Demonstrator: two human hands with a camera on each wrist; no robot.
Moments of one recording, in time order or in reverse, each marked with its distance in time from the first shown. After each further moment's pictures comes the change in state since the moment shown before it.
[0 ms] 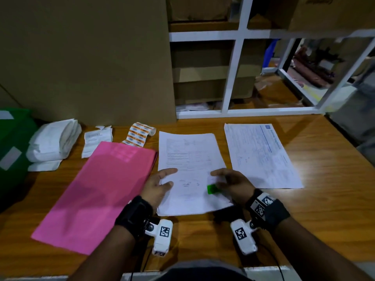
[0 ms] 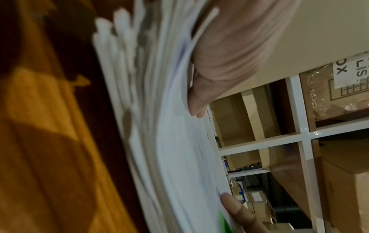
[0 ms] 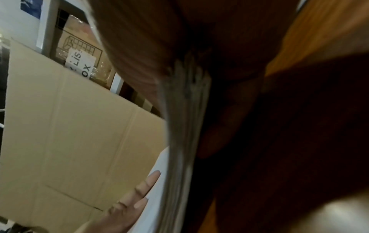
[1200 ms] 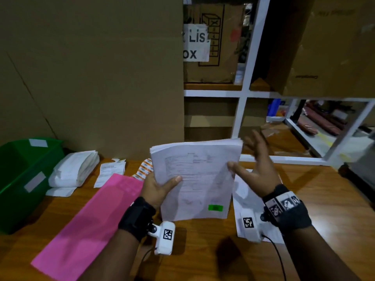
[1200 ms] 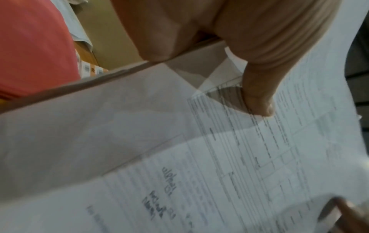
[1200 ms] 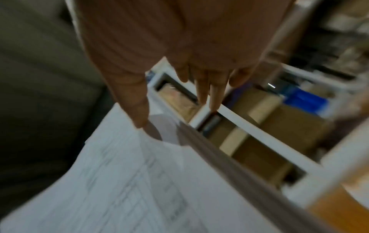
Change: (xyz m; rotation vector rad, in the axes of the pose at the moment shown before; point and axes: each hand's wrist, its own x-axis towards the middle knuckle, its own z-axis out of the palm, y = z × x) left_hand 0.017 0.116 0.010 -0.155 0.170 0.333; right_hand -0.001 -0.172 -0.048 -0.416 0.312 -0.560
